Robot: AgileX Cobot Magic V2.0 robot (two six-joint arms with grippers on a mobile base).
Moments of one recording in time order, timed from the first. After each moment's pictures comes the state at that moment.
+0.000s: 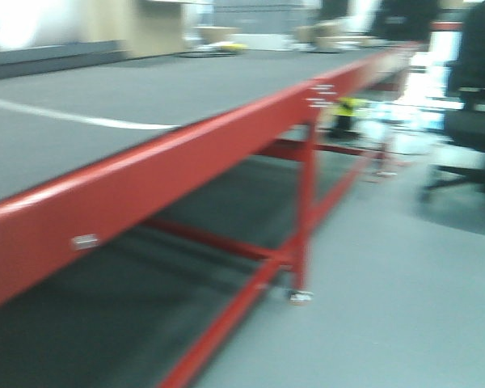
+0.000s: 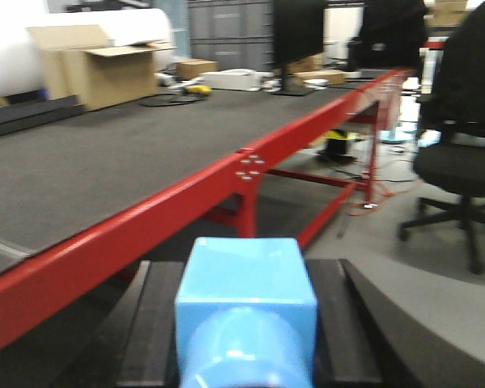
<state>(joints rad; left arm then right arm) 0.01 0.35 -0.51 -0.11 0.21 0.11 0.10 0.35 -0.55 0.12 0.31 -0.02</state>
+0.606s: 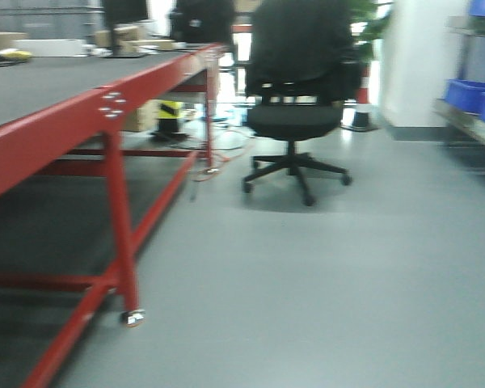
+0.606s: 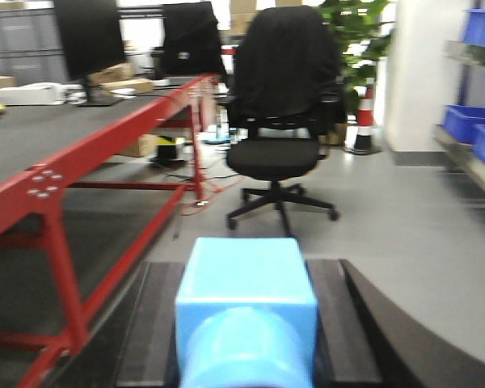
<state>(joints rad) 0.01 0.35 -0.51 -0.11 0.21 0.11 0.10 0.35 -0.55 0.12 0.31 -0.02</state>
